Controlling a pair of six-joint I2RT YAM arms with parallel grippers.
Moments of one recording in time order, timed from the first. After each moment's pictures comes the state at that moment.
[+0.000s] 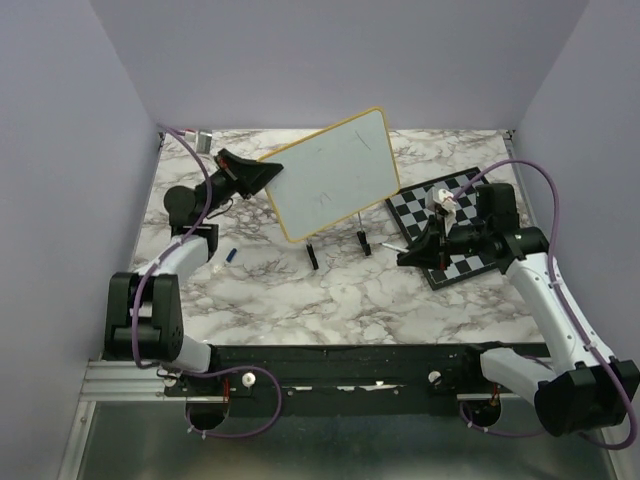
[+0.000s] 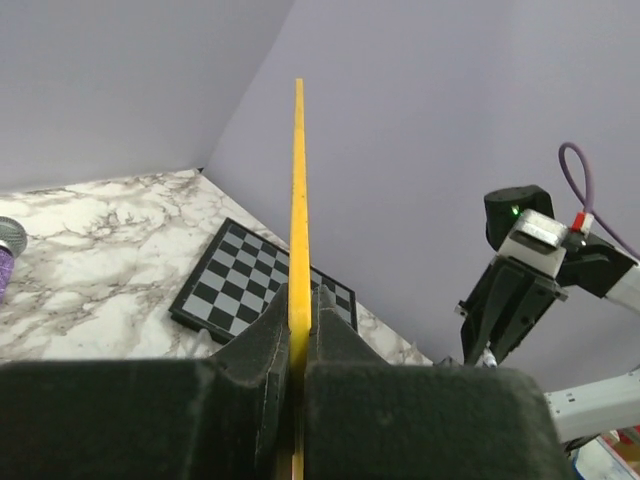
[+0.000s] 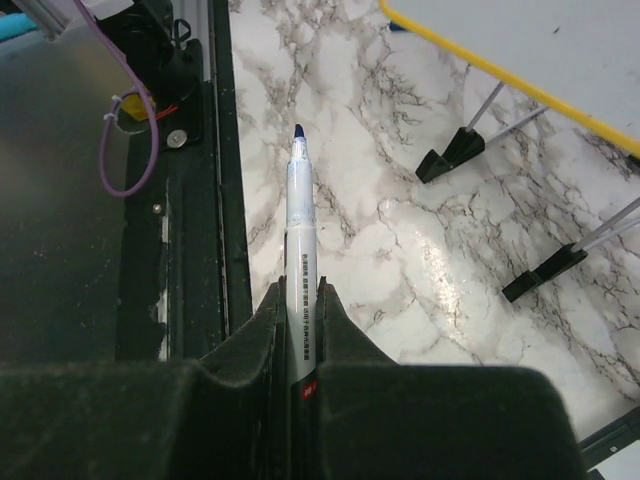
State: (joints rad) left arm -0.04 1.52 0.83 1.25 0.87 -1.09; right arm 0.15 1.08 0.95 -0.71 -1.22 -0.59
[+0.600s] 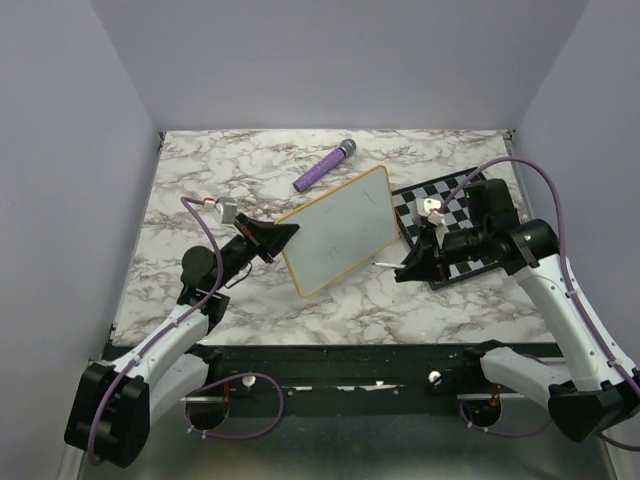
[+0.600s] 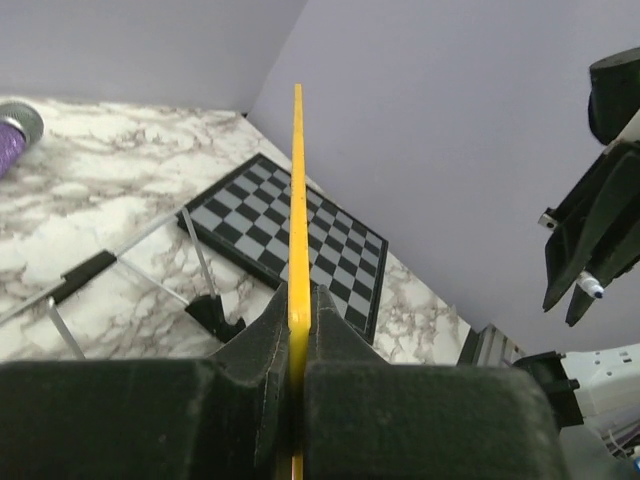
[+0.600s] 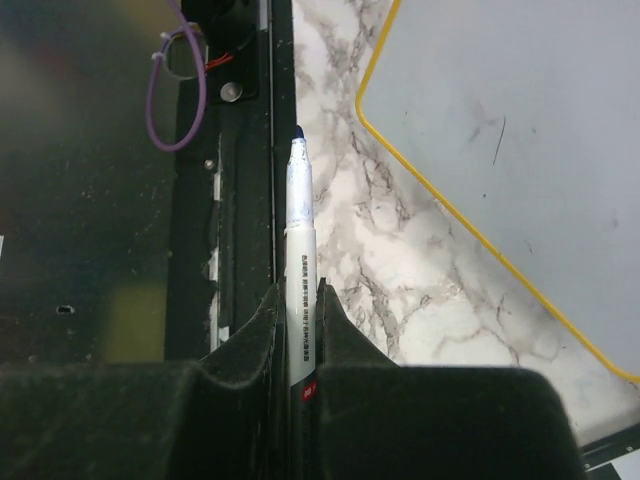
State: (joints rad) left arm -0.33 0.92 0.36 0.89 0.50 -0.72; right arm 0.30 1.05 1.19 -1.06 -1.08 -0.70
